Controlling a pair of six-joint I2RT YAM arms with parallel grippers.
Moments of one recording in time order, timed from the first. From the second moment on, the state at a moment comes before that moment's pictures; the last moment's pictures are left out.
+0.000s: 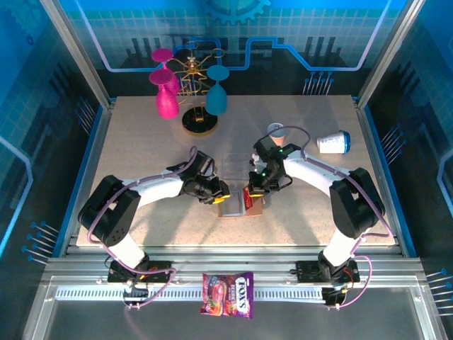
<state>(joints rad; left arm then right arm) -0.54 1.64 0.87 -0.28 0.48 -0.98 0.54 1.71 1.18 -0.84 -0.39 0.44</state>
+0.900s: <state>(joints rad) -0.41 1.49 0.79 -0.30 0.46 -0.97 0.56 1.78 1.58 -1.11 -0.25 -0.52</state>
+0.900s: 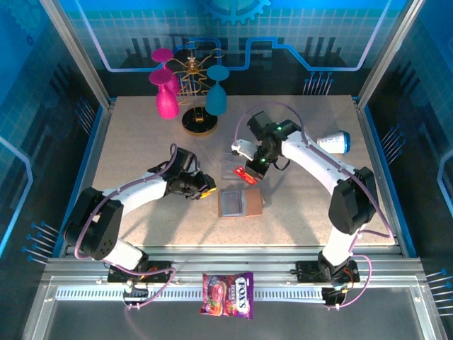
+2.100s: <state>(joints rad) -0.38 1.41 0.72 -0.31 0.44 -0.97 0.57 2.26 2.16 -1.38 -0.13 -0.87</state>
